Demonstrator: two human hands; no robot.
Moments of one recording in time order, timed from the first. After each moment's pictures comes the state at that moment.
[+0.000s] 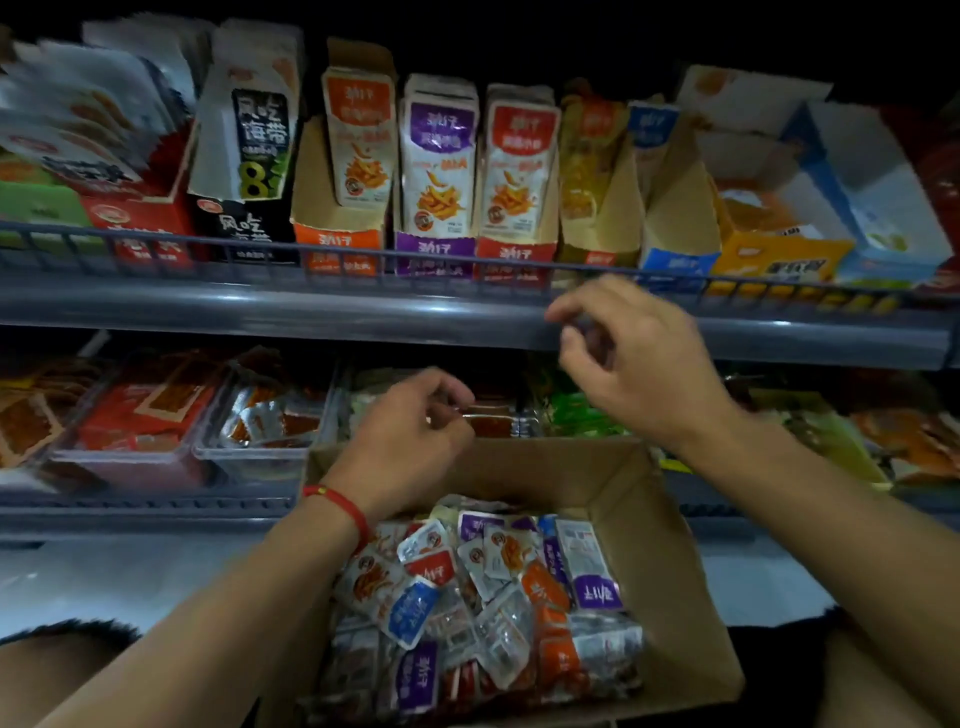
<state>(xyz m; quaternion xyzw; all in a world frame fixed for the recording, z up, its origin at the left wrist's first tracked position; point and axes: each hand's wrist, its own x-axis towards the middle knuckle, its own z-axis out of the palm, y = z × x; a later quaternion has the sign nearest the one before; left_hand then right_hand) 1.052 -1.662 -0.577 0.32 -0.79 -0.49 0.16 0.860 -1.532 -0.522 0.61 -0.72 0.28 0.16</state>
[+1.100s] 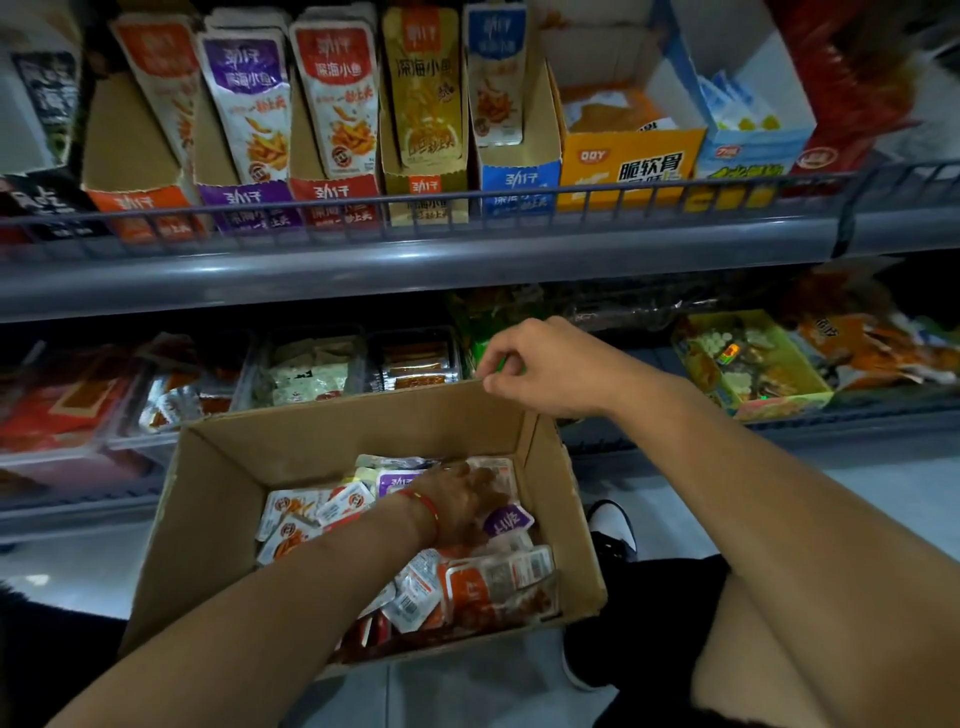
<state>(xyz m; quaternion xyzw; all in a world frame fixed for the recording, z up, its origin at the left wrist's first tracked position) 0.941 -1.581 -0.765 0.00 -0.97 -0.04 -0.24 0.804 -1.467 -0.570 0.54 -0.79 0.19 -0.22</state>
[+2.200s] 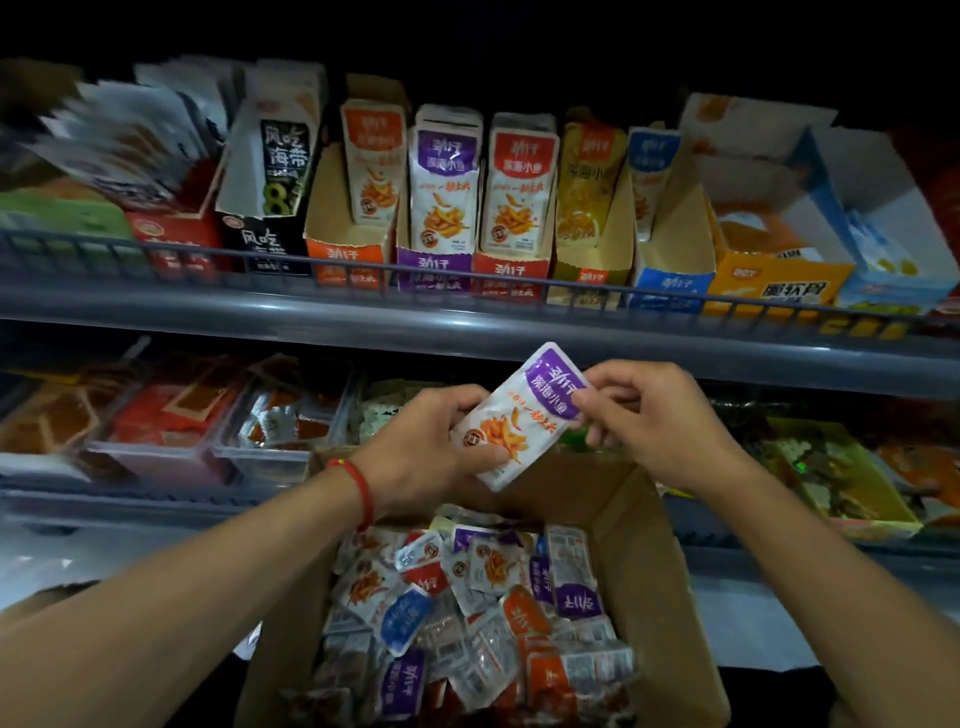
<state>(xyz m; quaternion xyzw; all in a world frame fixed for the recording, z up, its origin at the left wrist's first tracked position) 1.034 -1.652 -0.575 0.21 -0.79 -0.56 0.11 0.845 -1.498 -0.546 0.49 -0.75 0.40 -0.19</state>
